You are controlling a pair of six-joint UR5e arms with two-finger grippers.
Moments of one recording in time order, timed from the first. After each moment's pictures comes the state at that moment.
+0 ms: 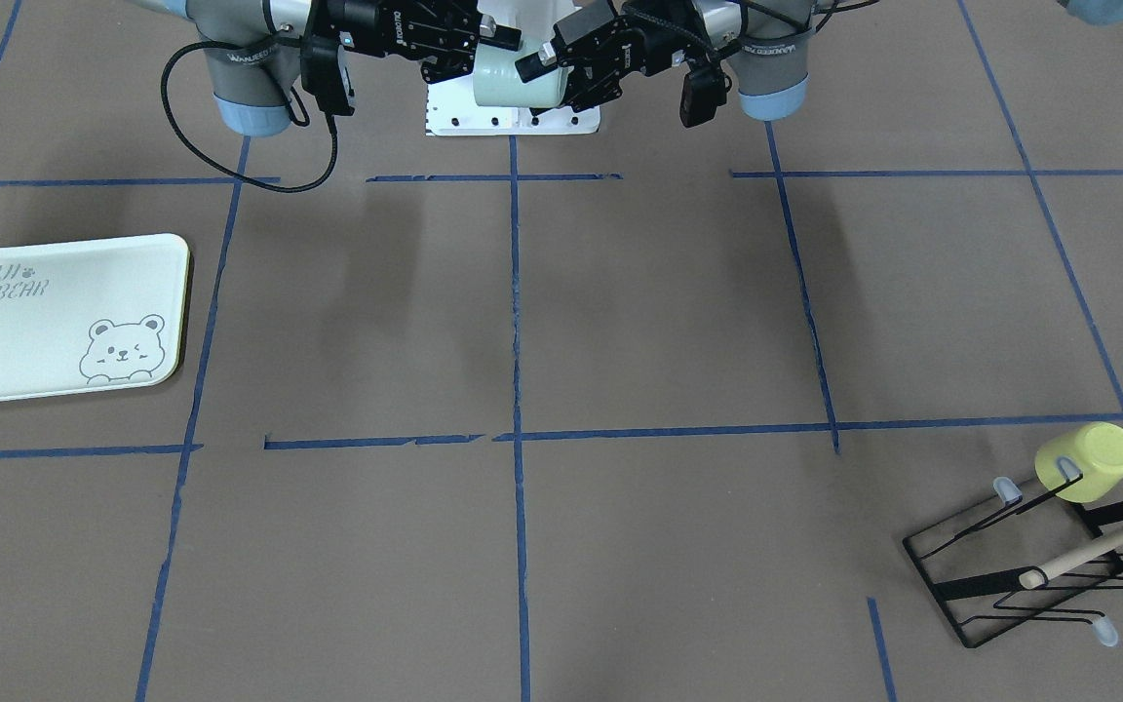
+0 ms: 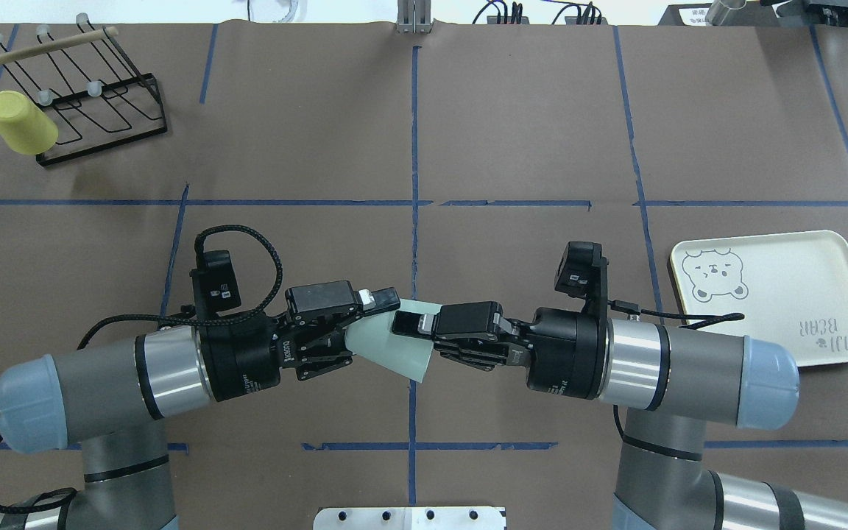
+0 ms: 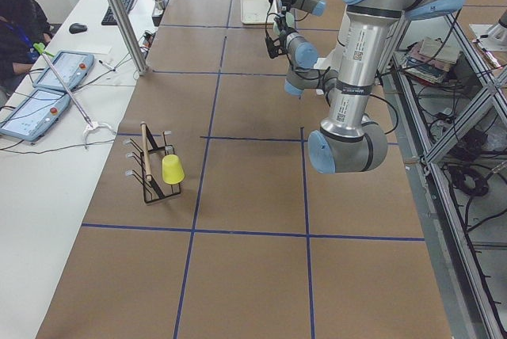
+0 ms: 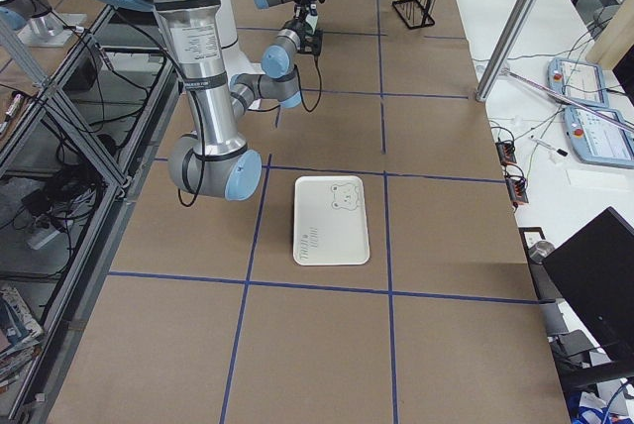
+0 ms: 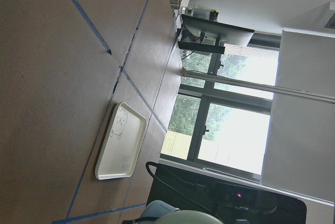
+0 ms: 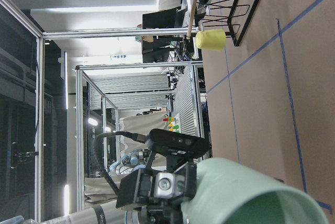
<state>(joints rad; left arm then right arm) -0.30 -1.91 -1.83 -3.08 -1.49 -1.99 0.32 -1.22 1.81 0.07 1.61 1.84</state>
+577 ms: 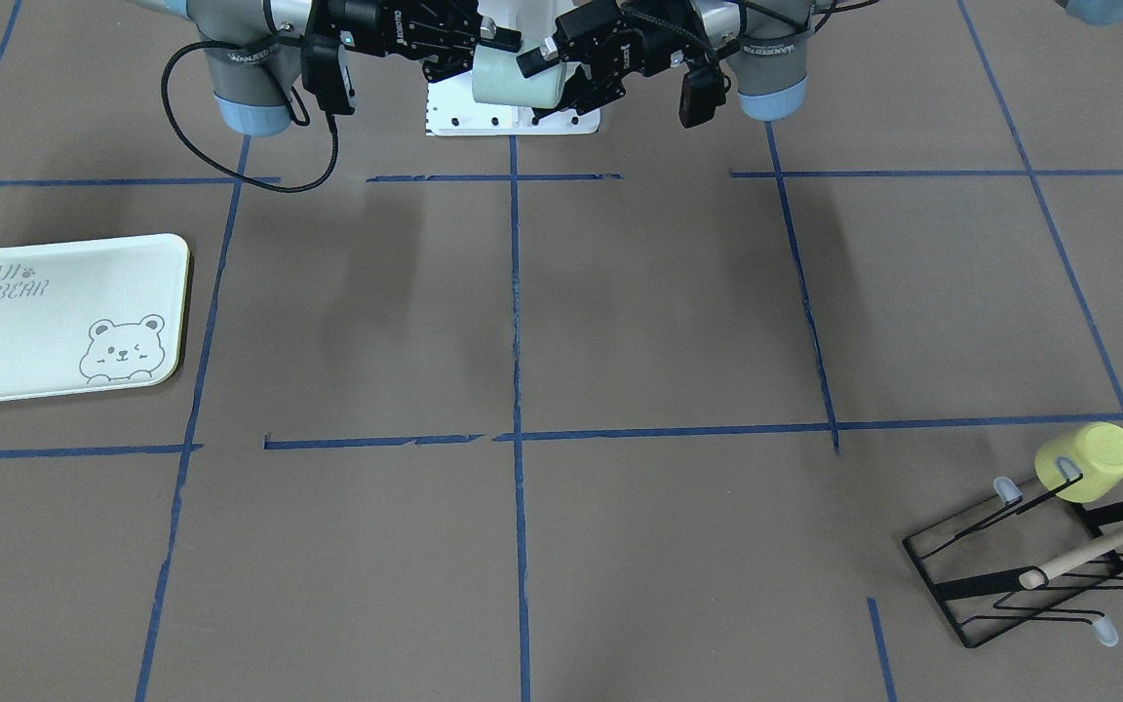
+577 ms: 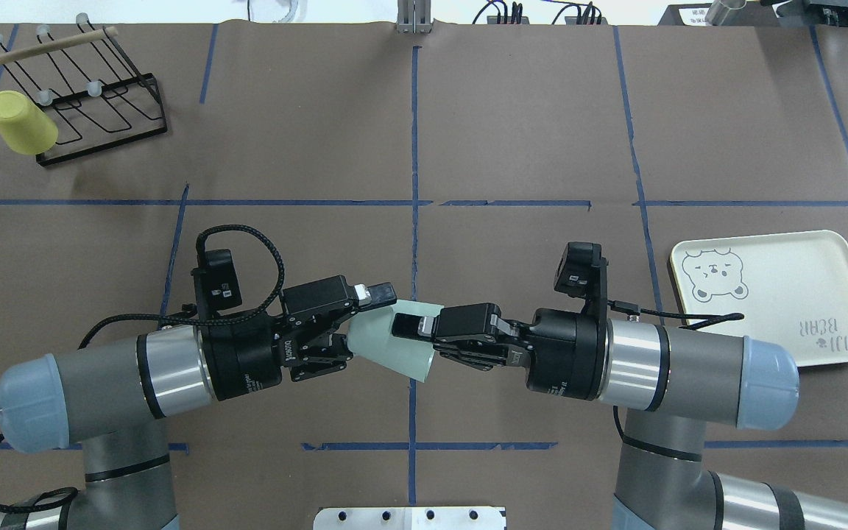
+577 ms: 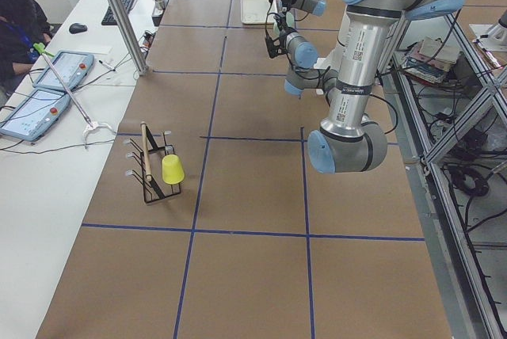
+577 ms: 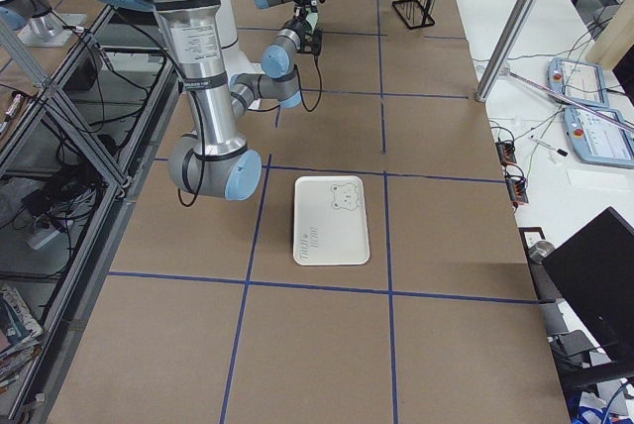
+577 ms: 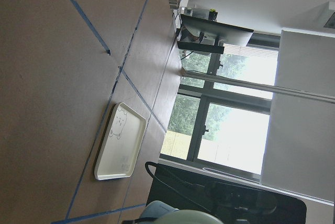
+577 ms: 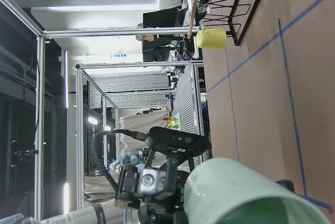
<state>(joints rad) -0.30 -1.91 -1.83 -3.08 -1.49 -1.98 0.32 -1.22 1.81 0.07 1.61 1.83</state>
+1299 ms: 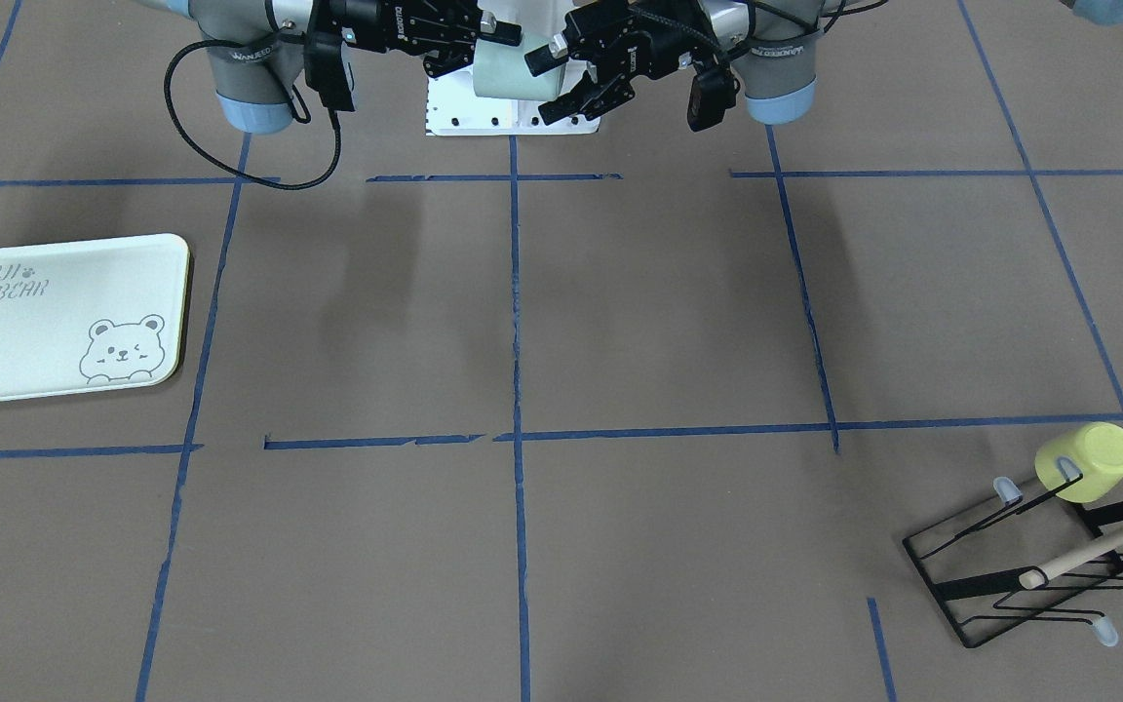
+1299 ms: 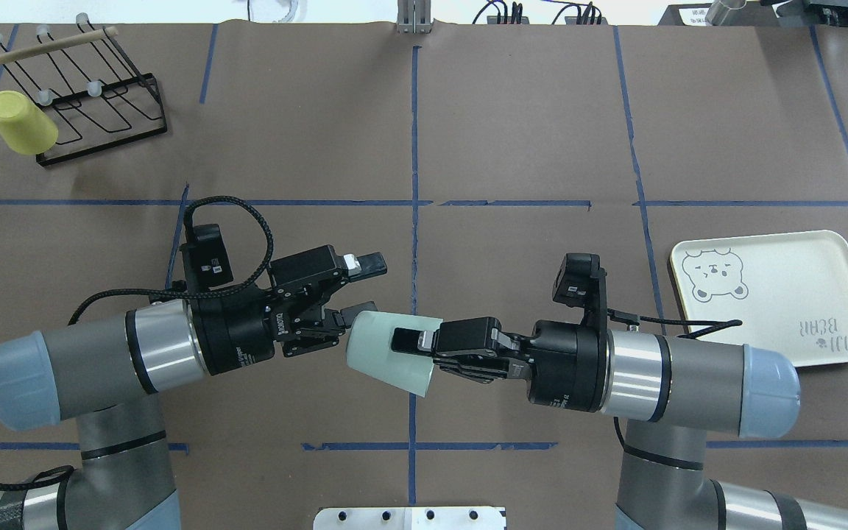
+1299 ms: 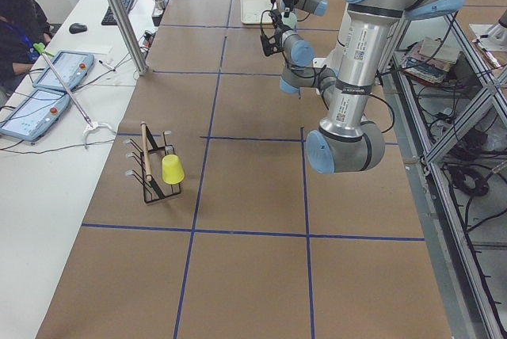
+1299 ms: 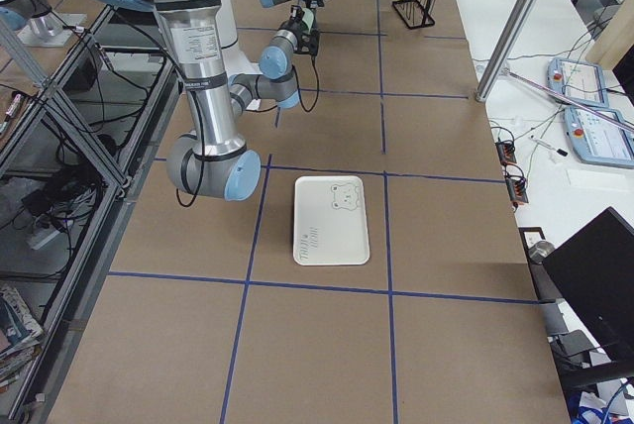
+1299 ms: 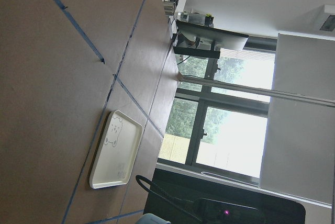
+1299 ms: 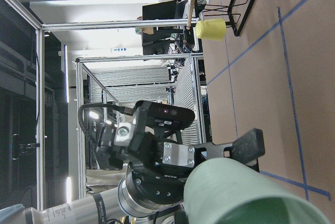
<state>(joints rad) -0.36 -1.92 -1.83 -3.07 -1.50 -1.99 0.30 -1.23 1.81 0.08 1.62 1.83</state>
